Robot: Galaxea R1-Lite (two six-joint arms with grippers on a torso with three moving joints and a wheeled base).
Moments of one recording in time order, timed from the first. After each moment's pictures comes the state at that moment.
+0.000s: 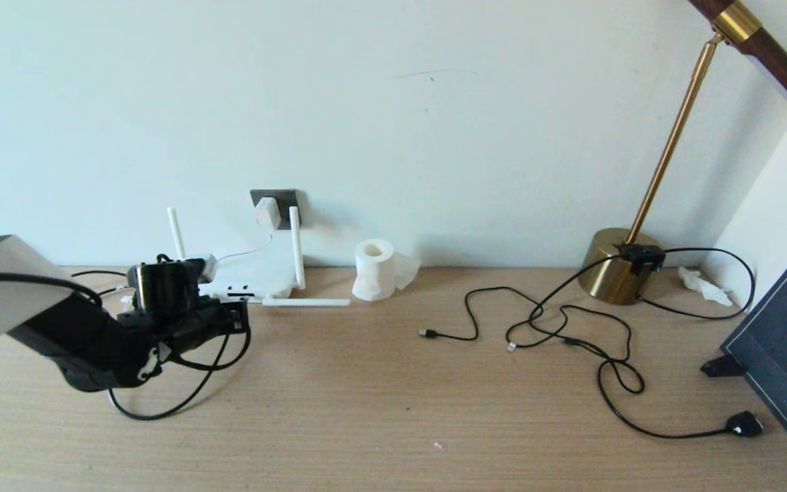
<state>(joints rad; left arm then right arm) -0.01 2.15 -0.94 -0.80 0.01 0.00 0.01 0.00 -0.08 0.18 -0.01 0.00</state>
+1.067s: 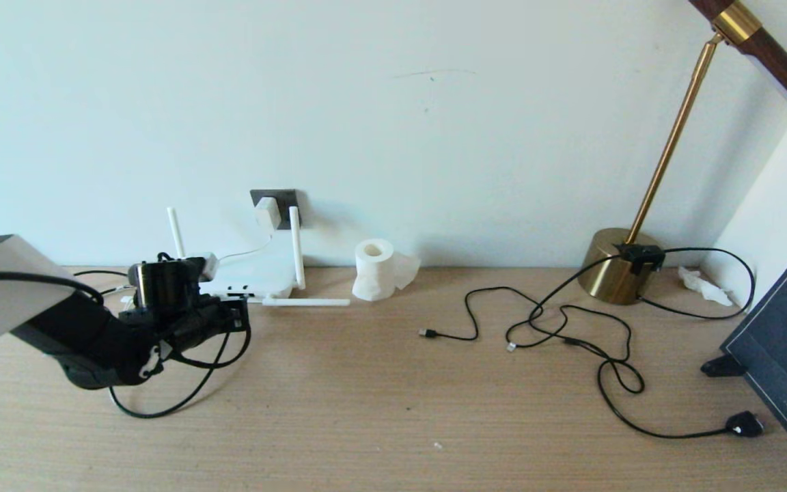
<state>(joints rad) -0.01 2.16 -0.95 -0.79 0.01 0.01 0.01 0.00 -0.08 0.18 -0.01 0.00</state>
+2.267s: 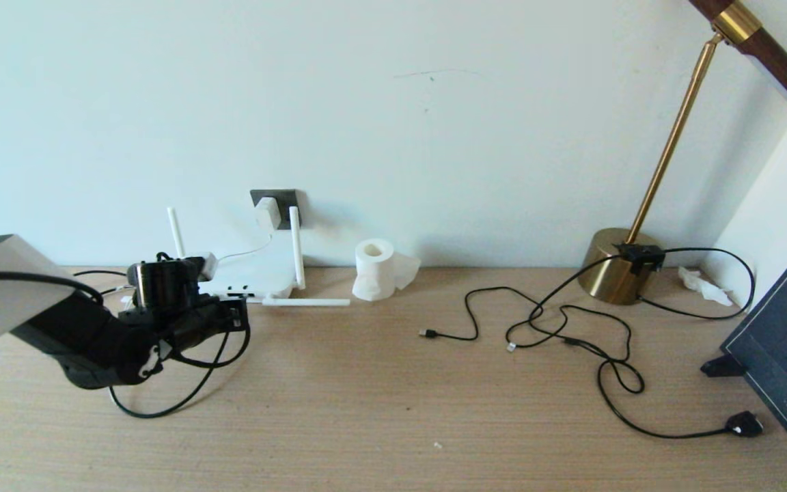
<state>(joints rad) 0.00 2.16 -0.96 -0.79 0.01 0.01 0.01 0.00 -0.08 0.18 -0.01 0.00</state>
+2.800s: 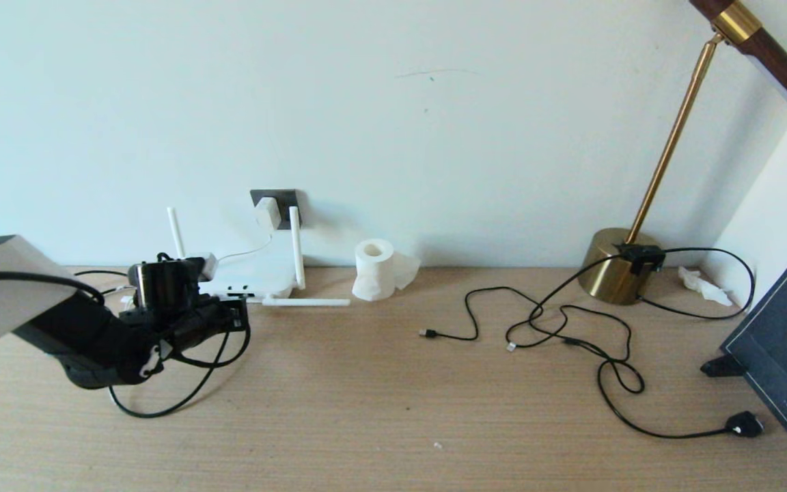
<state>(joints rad) 0.00 2.17 -0.96 -0.79 0.01 0.01 0.00 0.00 -0.08 0.18 -0.01 0.00</state>
